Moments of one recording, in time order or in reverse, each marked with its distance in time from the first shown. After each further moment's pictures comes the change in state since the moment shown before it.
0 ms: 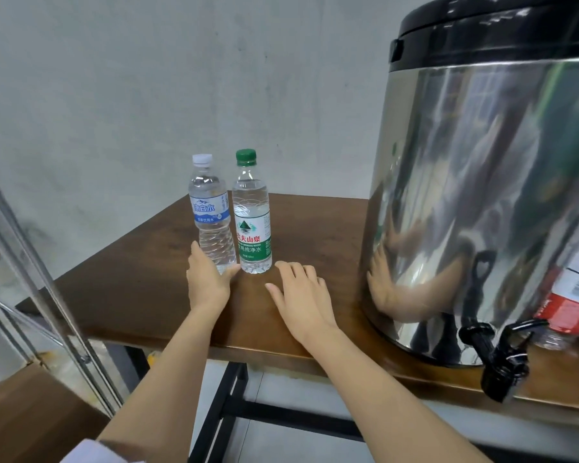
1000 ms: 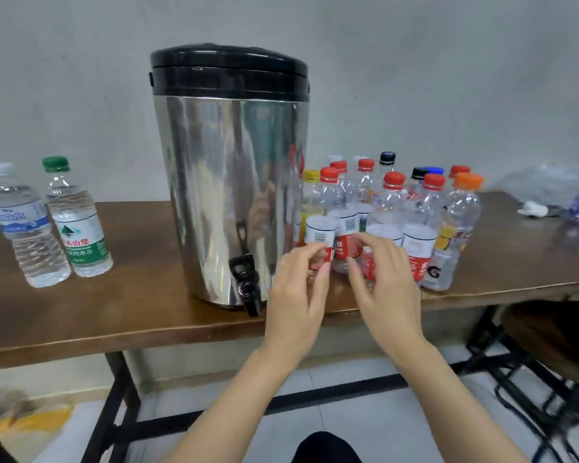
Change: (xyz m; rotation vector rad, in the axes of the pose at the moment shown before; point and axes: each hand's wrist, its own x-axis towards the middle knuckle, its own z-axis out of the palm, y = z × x) left_hand -0.352 0.213 0.086 -0.620 -0.289 0.932; right_hand -0.250 0.192 -0.224 0.008 0.714 0.199
